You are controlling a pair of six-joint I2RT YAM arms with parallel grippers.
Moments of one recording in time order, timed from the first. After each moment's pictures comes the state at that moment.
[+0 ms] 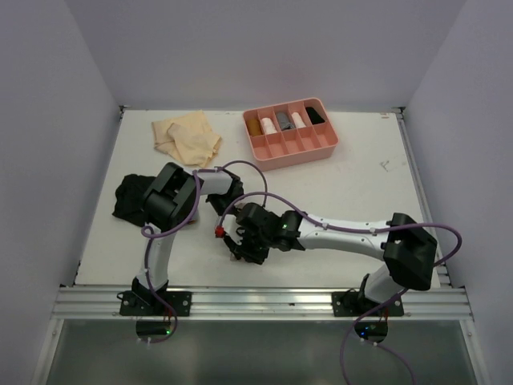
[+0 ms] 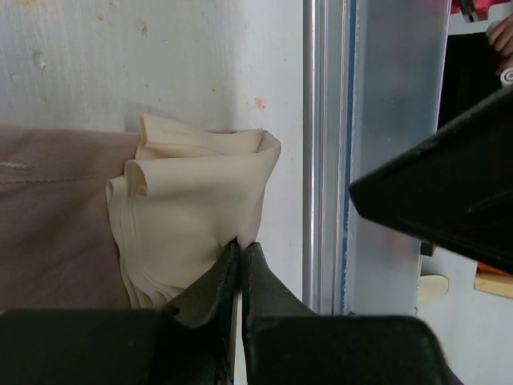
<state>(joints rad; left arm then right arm) -0.57 2.16 1.29 -1.22 0.94 1.02 1.15 1.57 1.06 -0.47 -0.16 -0.12</state>
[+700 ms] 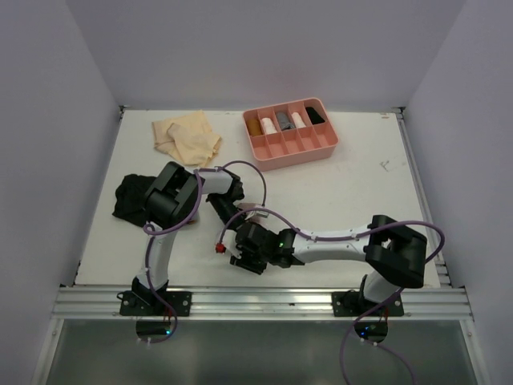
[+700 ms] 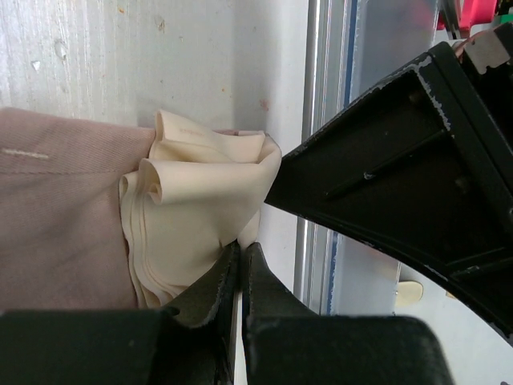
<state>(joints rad) -0.56 2.18 1.30 -1.23 0.95 0.97 1.23 1.63 0.89 -0.21 -0.04 -0.11</state>
